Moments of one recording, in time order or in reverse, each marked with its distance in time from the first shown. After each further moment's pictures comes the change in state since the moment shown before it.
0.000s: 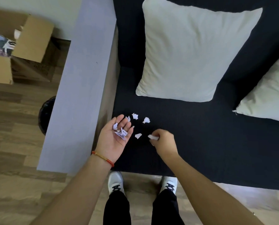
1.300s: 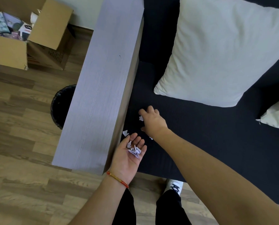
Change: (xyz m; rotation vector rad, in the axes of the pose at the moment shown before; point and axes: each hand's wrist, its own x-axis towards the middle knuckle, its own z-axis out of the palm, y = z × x) left_hand -0.008 -0.026 -0.045 -0.173 0.171 -0.135; right_hand 0.075 -0.108 0.050 -0.750 -0.263 -0.344
